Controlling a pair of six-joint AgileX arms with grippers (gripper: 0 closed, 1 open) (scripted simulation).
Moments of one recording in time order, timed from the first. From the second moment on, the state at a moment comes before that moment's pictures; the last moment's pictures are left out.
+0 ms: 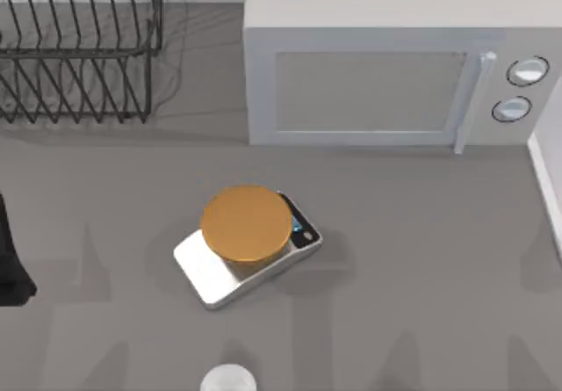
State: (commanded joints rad) left arm 0.00 0.00 0.00 0.00 0.00 0.00; right arm -0.05 0.22 0.18 -0.13 0.00 -0.05
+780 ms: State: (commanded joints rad) left arm 0.00 0.00 0.00 0.00 0.00 0.00; right arm -0.28 1.49 1.04 -0.75 0.00 -0.27
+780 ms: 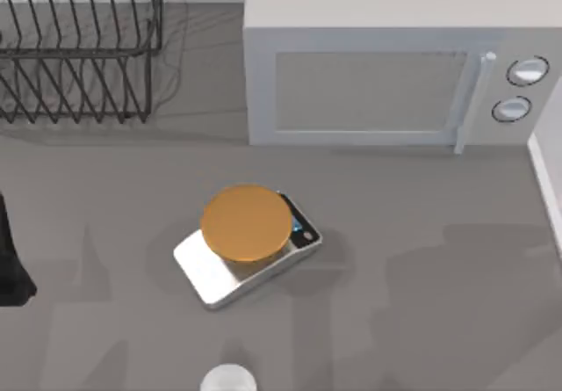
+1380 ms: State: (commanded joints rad) left arm 0.00 0.00 0.00 0.00 0.00 0.00; right arm -0.36 1.94 1.35 -0.98 0.00 -0.35
